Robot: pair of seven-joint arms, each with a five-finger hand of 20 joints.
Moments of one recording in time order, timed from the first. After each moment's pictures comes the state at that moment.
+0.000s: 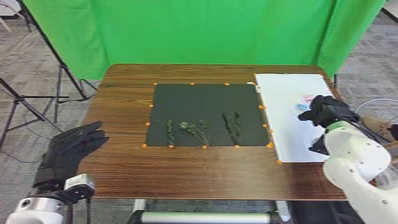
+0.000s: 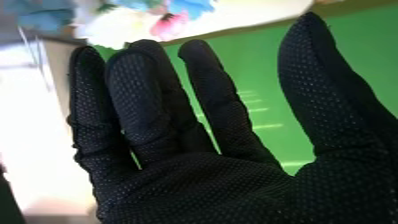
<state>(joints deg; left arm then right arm) 144.6 -44.9 -101.7 -130.6 37.9 24.3 19.3 -95.8 -44.3 78.4 -111.6 -130.1 -9.9 39.8</state>
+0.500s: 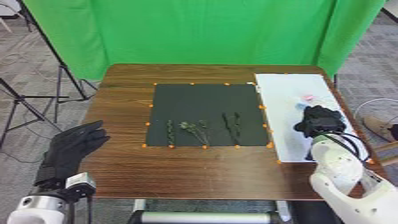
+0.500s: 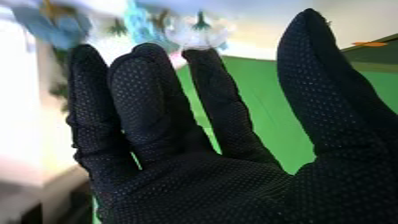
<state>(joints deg) 143.5 -45.3 -101.3 -130.5 38.2 24.0 18.4 -92.3 -42.8 67.0 -105.0 -142.6 -5.5 41.3</state>
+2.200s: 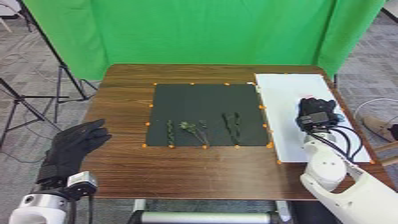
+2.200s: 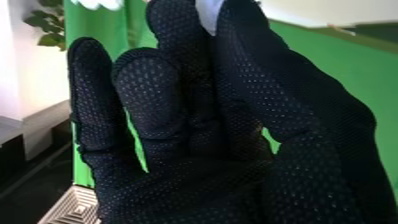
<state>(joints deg) 142.4 -45.1 -100.6 -130.0 38.4 23.2 18.7 -84.0 -42.9 56.8 -95.1 -153.2 7.6 42.5</state>
